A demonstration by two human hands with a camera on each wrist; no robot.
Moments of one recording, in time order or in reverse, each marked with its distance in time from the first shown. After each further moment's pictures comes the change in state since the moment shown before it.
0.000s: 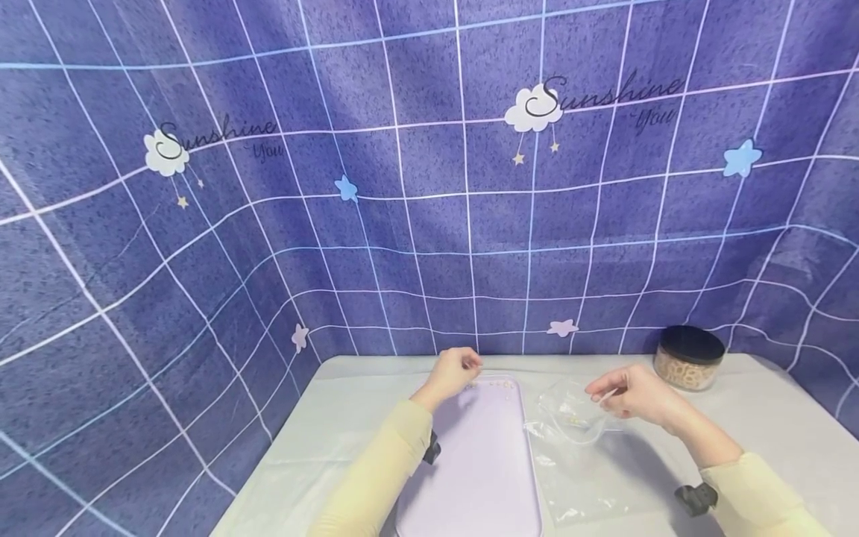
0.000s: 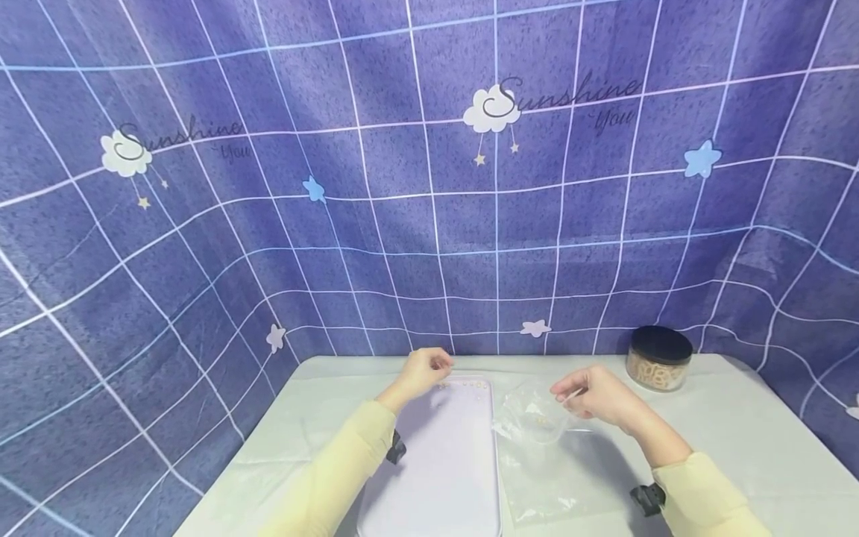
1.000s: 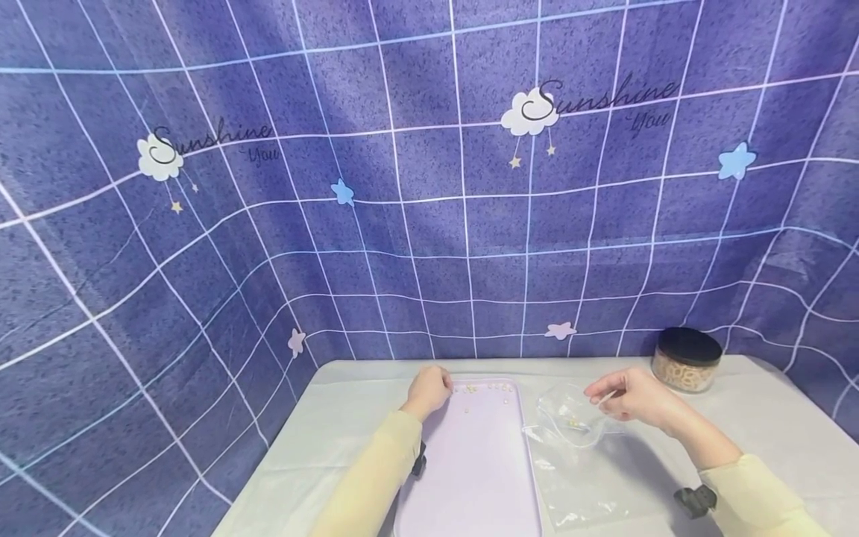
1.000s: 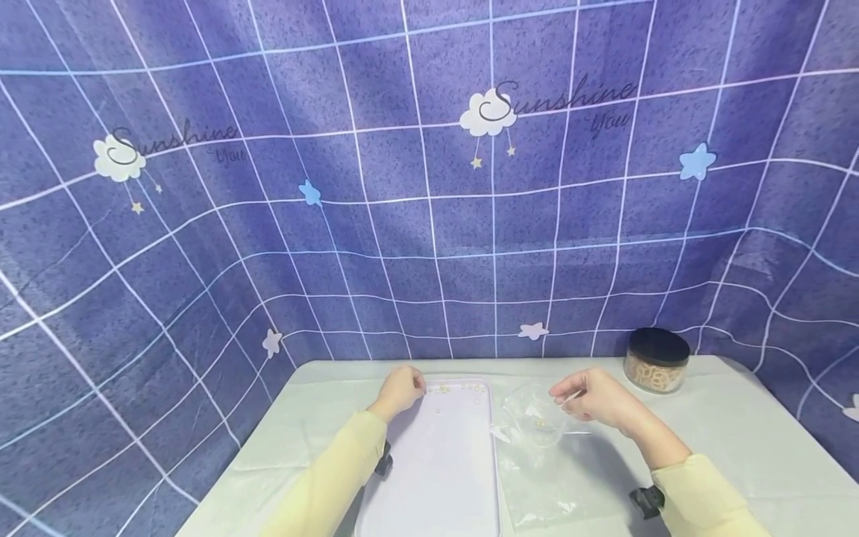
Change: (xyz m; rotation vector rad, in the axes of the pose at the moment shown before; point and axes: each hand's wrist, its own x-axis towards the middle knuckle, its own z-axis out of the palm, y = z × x) left_hand -0.019 -0.040 0.003 0.299 0.012 -0.256; right_hand 0.001 0.004 -0.002 0.007 -0.004 0.015
